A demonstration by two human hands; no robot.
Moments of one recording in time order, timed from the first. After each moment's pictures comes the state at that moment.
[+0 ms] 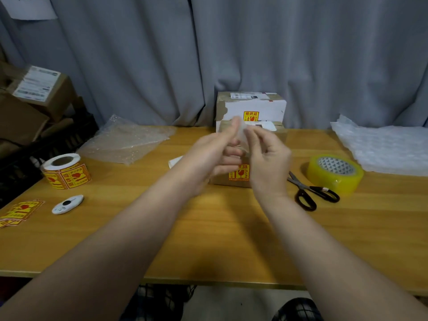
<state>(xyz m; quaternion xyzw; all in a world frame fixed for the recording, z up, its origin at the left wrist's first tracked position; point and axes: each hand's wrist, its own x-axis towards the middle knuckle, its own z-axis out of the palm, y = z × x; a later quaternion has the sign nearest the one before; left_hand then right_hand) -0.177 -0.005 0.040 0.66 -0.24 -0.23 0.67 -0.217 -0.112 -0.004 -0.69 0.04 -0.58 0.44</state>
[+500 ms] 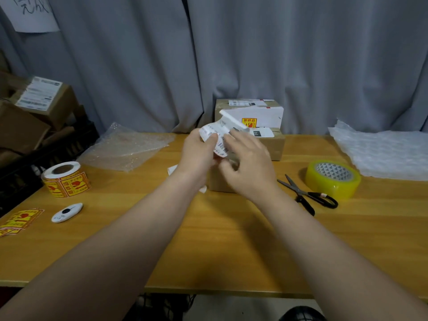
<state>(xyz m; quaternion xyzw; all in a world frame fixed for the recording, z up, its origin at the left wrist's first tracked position) -0.146 -0.026 0.033 0.66 -0.16 -0.07 0.73 -0.213 -0.116 0.005 -0.91 0.06 -0.37 0.19</state>
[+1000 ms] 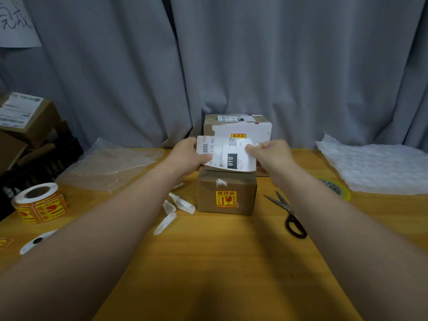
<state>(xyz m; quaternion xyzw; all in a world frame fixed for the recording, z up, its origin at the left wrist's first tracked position) -0.097 -0.038 0.053 0.81 -0.28 -0.08 0.52 -0.186 -0.198 0.044 -0.74 0.28 -0.28 0.55</state>
